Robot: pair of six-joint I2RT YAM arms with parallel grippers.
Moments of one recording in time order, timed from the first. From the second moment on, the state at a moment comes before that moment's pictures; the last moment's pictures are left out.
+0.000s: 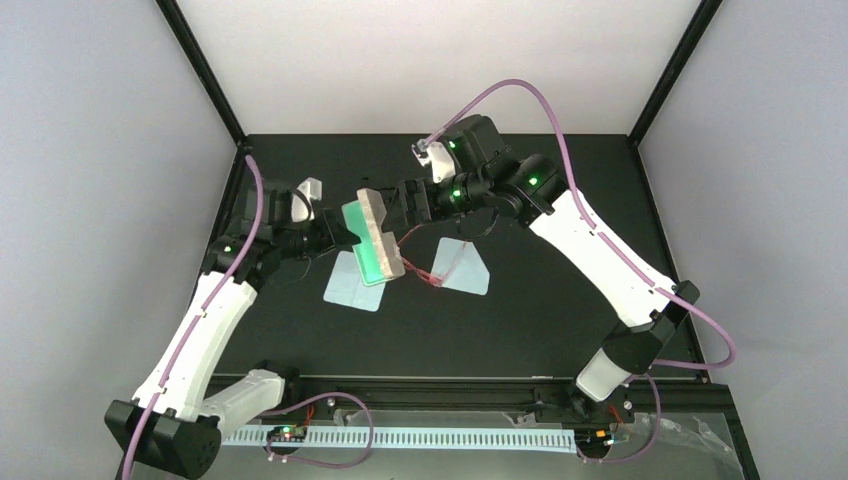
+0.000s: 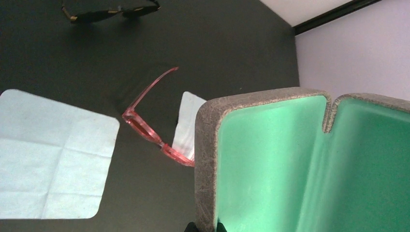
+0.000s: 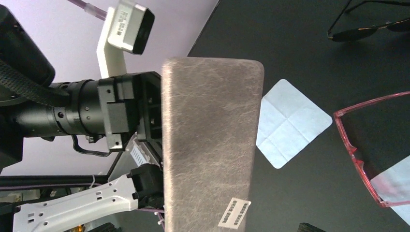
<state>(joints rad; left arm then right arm) -0.25 1.00 1.06 -0.74 0.43 -0.70 0.80 1.62 1.91 -0.98 -0.42 0.56</state>
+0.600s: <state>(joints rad) -0.38 1.11 1.14 -0.92 0.22 -0.85 0.93 1.80 2.20 -1.26 -0.08 0.55</state>
